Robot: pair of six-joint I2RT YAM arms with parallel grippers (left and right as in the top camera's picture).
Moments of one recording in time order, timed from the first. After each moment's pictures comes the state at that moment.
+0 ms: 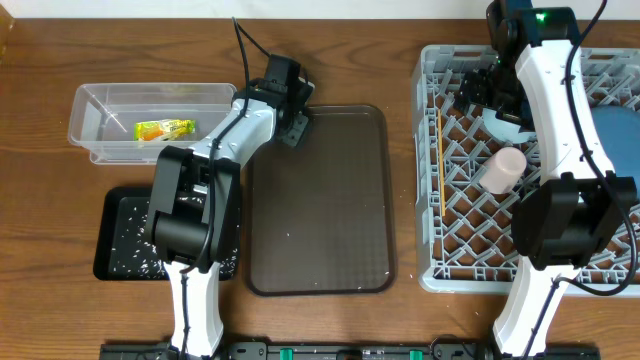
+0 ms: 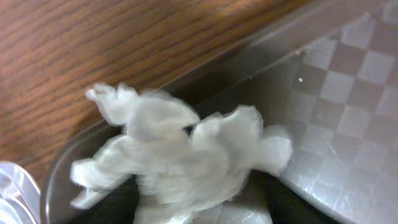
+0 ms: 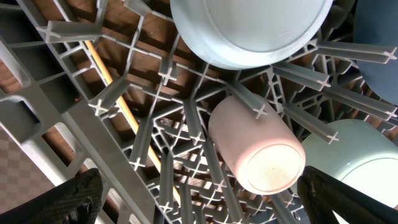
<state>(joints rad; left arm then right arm) -0.28 2.15 1.53 -0.56 -0.04 0.19 0.06 2.14 2.14 -1.53 0.15 0.49</state>
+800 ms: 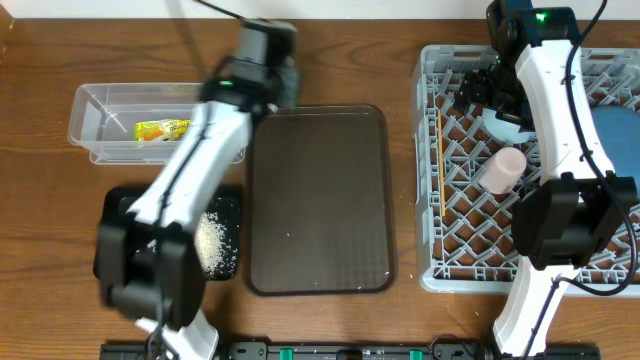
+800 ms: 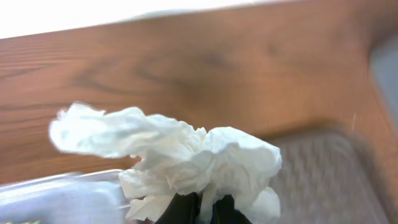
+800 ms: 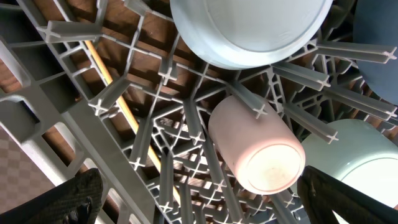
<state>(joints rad) -0.23 1.80 1.52 -0.50 -0.04 -0.12 0.06 2.14 2.14 -1.53 0.15 0.49</state>
